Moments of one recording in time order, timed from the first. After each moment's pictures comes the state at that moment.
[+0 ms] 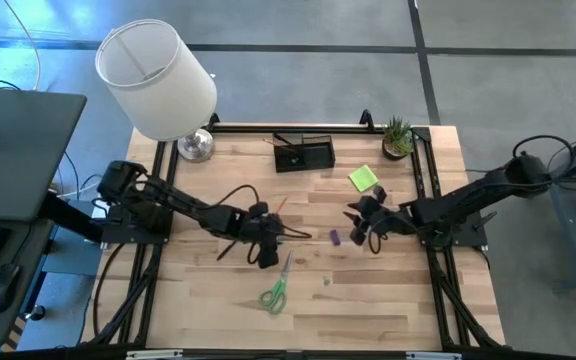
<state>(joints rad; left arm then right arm) -0.09 1.73 0.93 -0.17 -0.26 -0.36 0.24 1.15 0.36 0.06 0.60 0.44</state>
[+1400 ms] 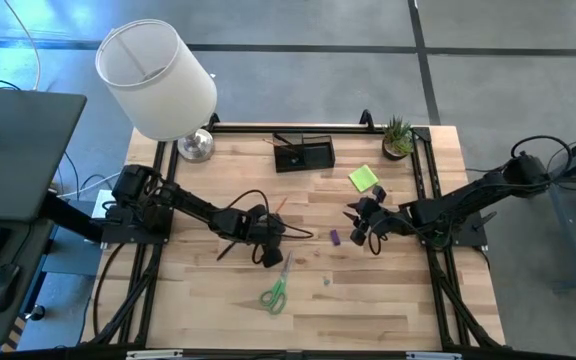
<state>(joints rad) -0.08 1.85 0.93 -0.17 -0.26 -0.50 0.24 1.17 0.35 0.09 0.61 0.39</state>
